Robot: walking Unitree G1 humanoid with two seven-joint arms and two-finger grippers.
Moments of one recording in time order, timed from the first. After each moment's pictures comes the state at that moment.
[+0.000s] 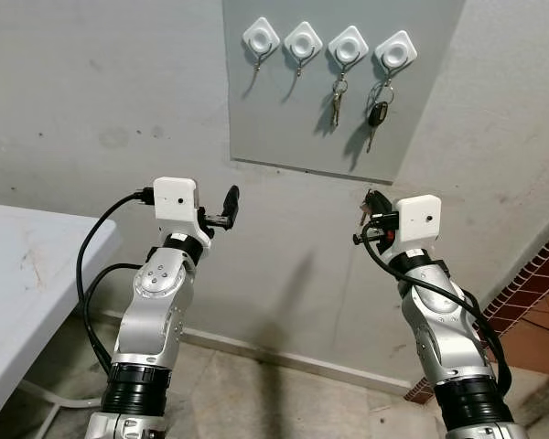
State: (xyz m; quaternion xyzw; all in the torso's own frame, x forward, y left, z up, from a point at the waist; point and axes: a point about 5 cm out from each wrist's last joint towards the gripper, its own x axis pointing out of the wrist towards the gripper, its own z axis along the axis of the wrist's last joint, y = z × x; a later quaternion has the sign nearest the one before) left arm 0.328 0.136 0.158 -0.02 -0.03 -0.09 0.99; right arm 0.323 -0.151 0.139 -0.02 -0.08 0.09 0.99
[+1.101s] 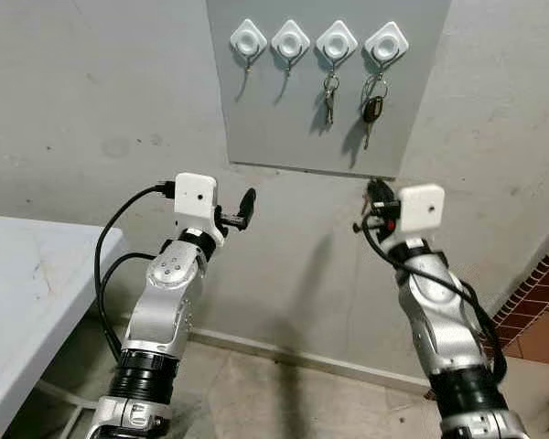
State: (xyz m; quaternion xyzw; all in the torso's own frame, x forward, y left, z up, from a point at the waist) left arm 0.337 0.123 0.160 0.00 -0.03 -0.13 0.99; right arm 0.336 -0.139 0.161 -0.02 -0.12 0.10 0.99
